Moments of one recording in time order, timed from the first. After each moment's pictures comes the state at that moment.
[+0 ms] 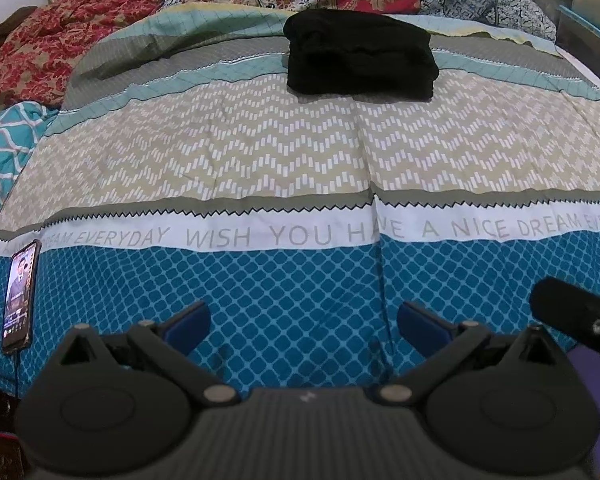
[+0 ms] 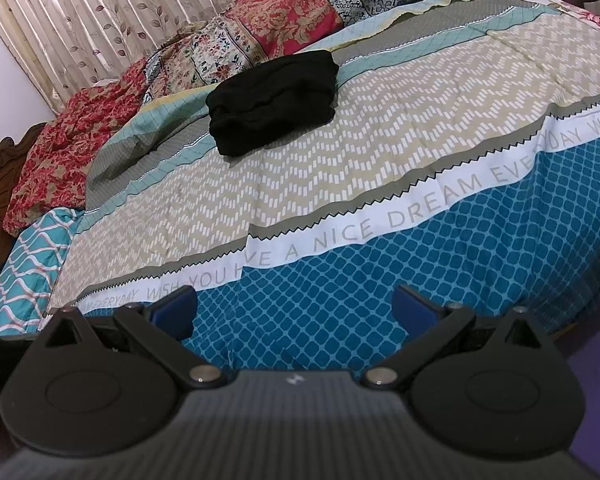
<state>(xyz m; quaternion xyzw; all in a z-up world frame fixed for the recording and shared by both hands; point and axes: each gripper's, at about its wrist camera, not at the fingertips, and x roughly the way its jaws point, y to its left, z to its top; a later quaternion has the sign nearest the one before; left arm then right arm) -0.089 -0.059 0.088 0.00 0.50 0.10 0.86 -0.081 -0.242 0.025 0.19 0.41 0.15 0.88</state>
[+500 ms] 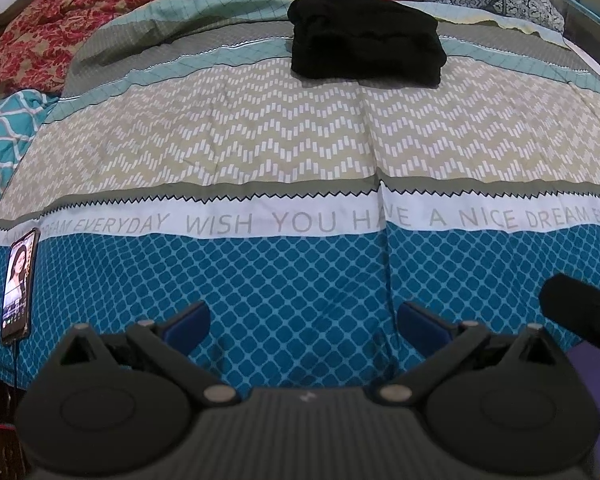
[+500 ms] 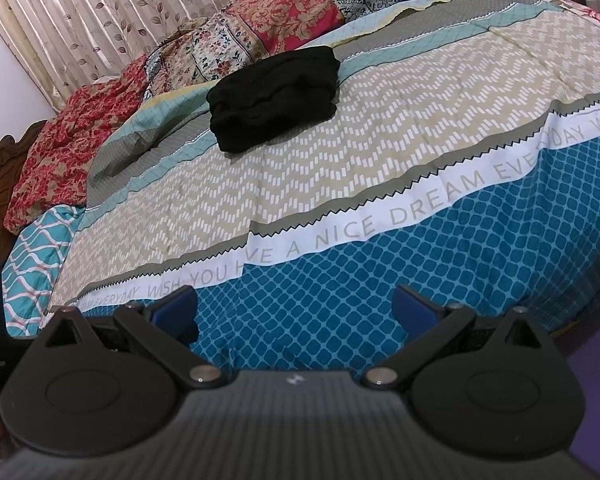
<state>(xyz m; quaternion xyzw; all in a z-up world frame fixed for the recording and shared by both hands) -0.085 -0.055 0.081 -0.01 0.52 0.11 0.85 -0.079 -0.242 0.023 0.19 0.41 0.15 0.88</state>
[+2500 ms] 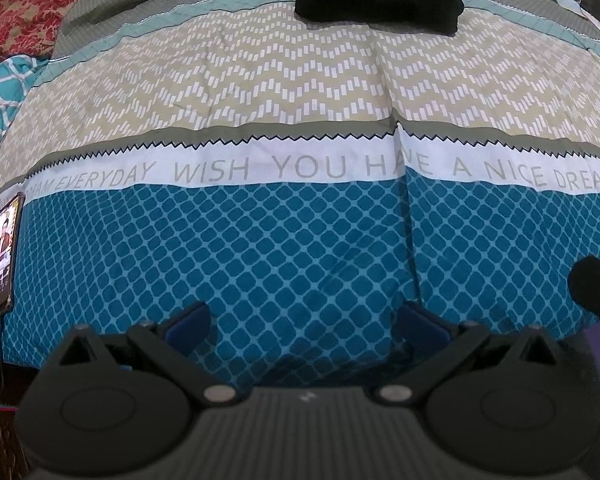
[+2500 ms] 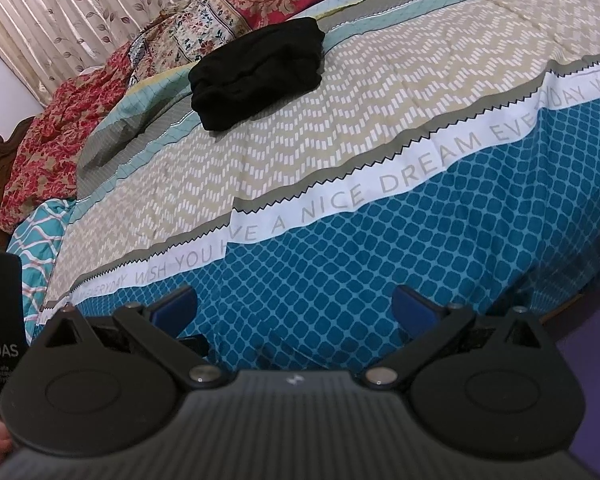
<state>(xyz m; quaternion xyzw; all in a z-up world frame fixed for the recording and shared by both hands) -0.081 -0.046 0.046 -0.02 0.58 0.11 0.81 -0.071 -0.245 0.004 0.21 0.45 0.14 0.86</state>
